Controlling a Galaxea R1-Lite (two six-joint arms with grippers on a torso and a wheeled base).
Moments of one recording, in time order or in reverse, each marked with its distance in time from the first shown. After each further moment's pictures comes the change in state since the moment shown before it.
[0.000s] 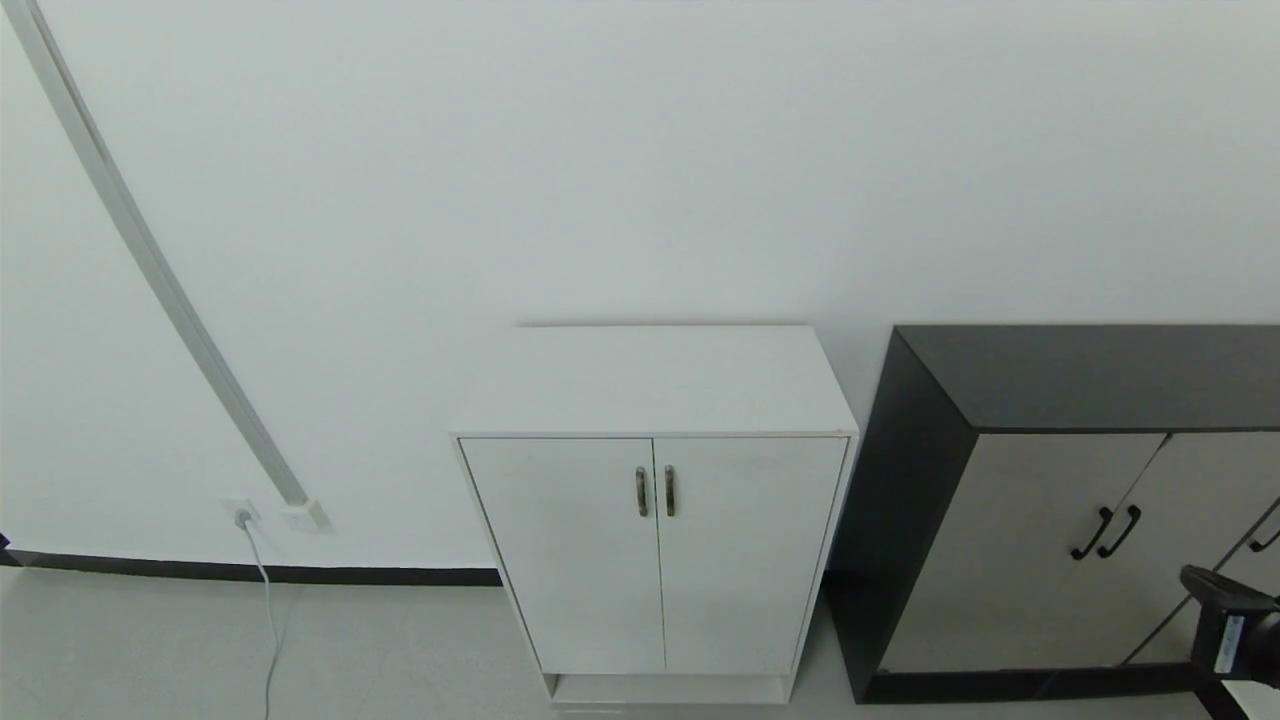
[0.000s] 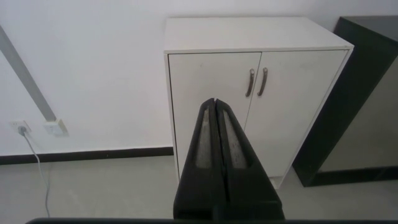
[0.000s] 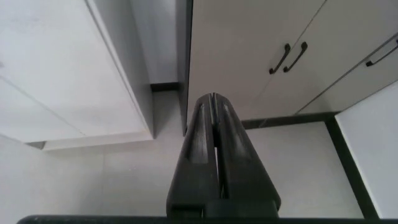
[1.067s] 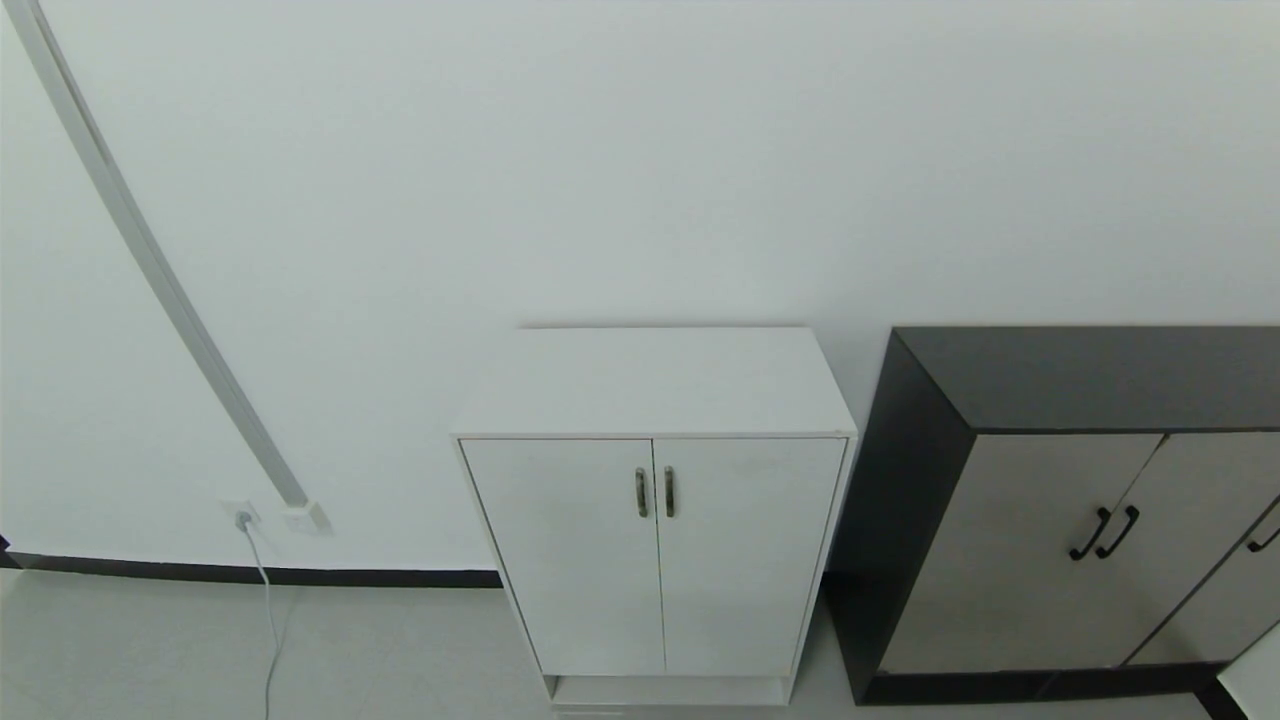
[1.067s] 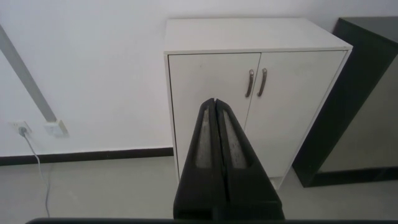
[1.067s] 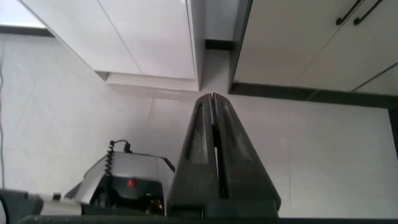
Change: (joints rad) left arm 0.000 0.000 0.000 0.000 -0.001 0.001; right arm 0.033 -0.808 0.023 0.971 0.247 -0.015
